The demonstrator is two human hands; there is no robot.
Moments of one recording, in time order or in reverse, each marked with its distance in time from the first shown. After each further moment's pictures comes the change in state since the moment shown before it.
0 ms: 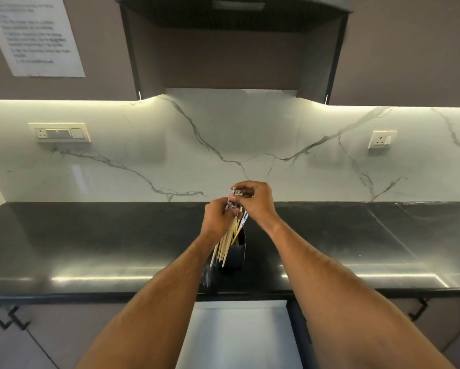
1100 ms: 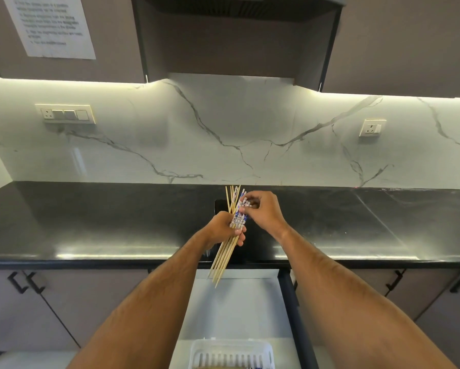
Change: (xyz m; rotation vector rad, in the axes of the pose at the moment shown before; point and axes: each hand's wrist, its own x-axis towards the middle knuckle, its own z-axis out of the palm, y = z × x) left_hand -0.093 -0.001 -0.008 -0.139 -0.510 -0.291; right_hand -0.096 0.005 -0.022 -0.243 -0.100 0.058
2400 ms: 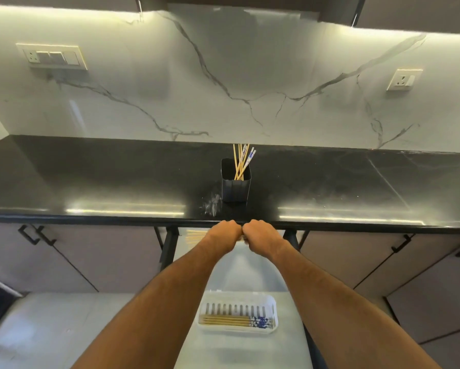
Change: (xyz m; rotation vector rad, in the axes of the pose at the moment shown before) left_hand -0.015 -0.105 0.061 1.041 -0.171 -0.138; right_hand -0.098 0.069 0.082 -0.861 -0.699 -0.005
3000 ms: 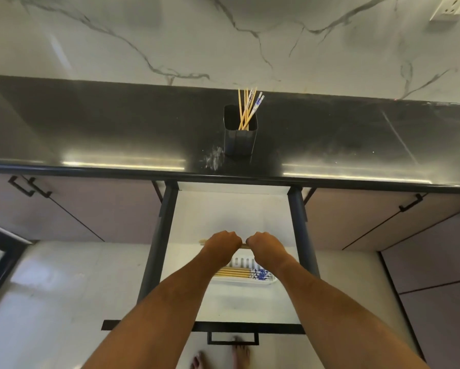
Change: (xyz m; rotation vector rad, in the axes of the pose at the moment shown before) left_hand -0.039 0.002 0.147 0.088 -0.015 0.136; right_hand -0.051 -0.008 0.144 0.022 -0.149 -0.013
